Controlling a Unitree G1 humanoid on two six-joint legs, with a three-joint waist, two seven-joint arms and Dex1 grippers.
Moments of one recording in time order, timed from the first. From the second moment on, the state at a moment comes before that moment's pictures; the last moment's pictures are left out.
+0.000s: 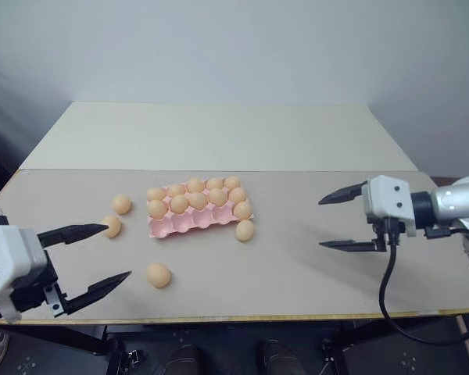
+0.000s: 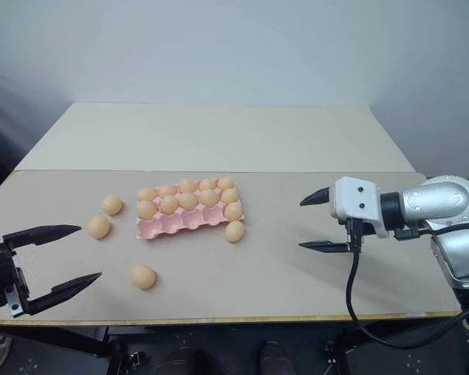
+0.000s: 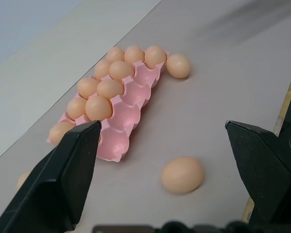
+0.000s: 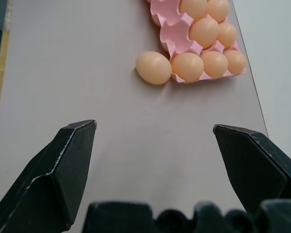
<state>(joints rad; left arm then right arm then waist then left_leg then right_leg) 0.43 0.89 0.88 -0.71 -0.72 0.46 -1.08 -0.45 -1.06 -0.03 -0.26 0.36 0.27 1.31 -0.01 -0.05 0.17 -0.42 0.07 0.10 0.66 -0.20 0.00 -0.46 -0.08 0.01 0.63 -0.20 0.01</state>
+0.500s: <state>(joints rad) 0.34 0.95 0.83 -0.64 -0.73 0.46 -1.10 -0.37 -1.07 -0.09 -0.34 0.38 0.31 1.25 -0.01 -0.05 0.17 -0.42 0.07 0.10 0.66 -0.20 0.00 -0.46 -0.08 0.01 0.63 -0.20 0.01</state>
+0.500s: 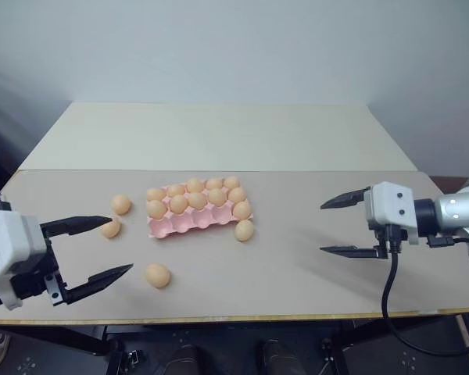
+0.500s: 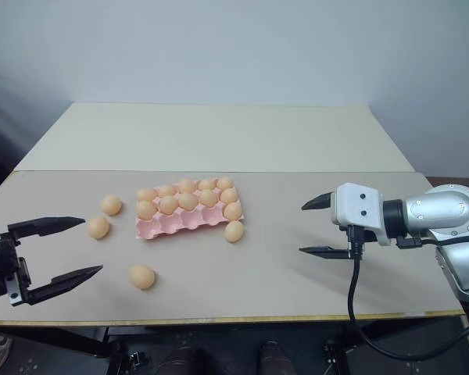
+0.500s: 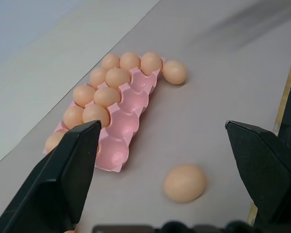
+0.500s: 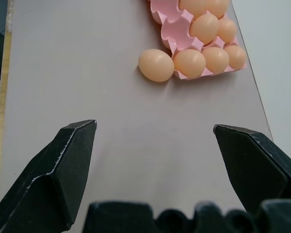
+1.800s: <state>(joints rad) 0.29 1.00 0.69 -0.48 -0.61 0.41 -1.23 -0.51 -0.47 0.34 -0.40 0.22 0.89 0.54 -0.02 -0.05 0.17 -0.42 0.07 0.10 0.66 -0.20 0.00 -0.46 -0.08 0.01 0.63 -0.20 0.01</state>
